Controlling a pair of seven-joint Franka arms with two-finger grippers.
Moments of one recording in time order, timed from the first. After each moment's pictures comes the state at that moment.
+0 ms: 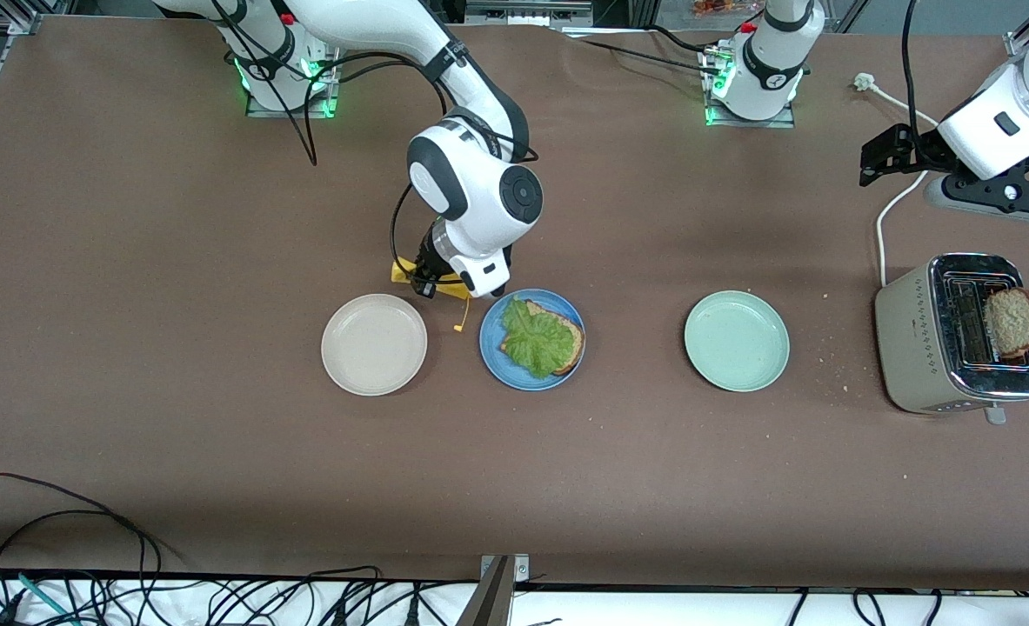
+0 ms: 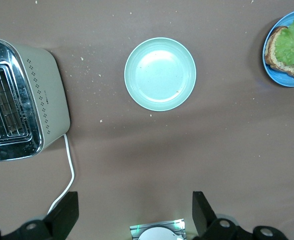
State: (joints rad) left arm 0.00 -0.03 -0.09 -1.61 0.00 1.43 0.08; right arm 0.89 0.70 -0.17 -1.37 -0.27 1.65 -0.60
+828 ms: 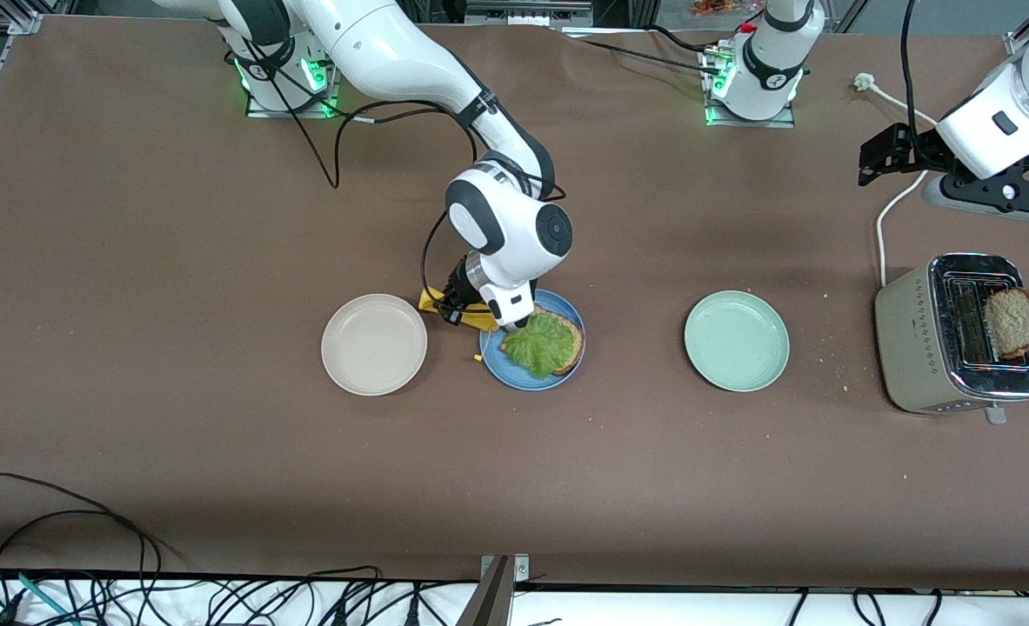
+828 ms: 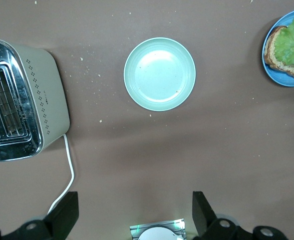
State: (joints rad) left arm 0.00 -0.03 -0.09 -1.61 0.00 1.43 0.08; right arm 0.90 0.96 -0.17 -1.09 -0.28 1.65 -0.47
